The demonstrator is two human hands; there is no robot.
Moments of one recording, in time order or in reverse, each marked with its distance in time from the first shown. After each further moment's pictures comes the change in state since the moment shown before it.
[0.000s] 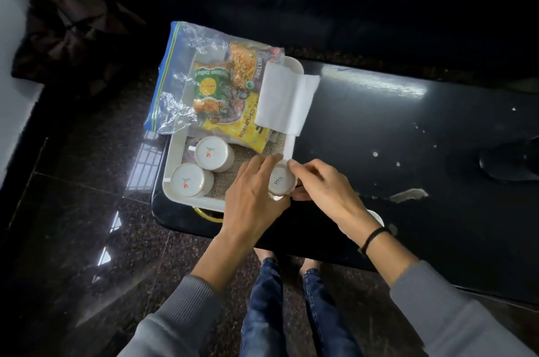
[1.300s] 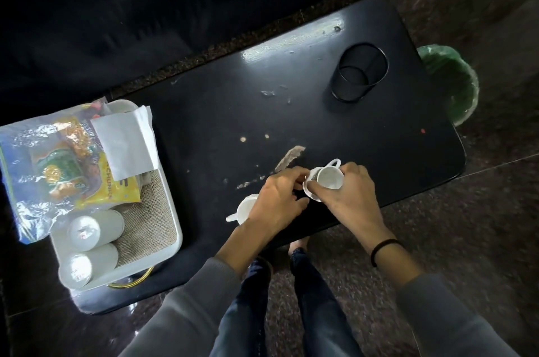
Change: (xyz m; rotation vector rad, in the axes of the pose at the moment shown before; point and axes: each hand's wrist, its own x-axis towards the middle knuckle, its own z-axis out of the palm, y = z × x) left_hand 0.008 0.191 0.147 -0.178 -0.708 0.227; right_hand -0.081 0.162 -0.159 -0.005 0.597 0.311
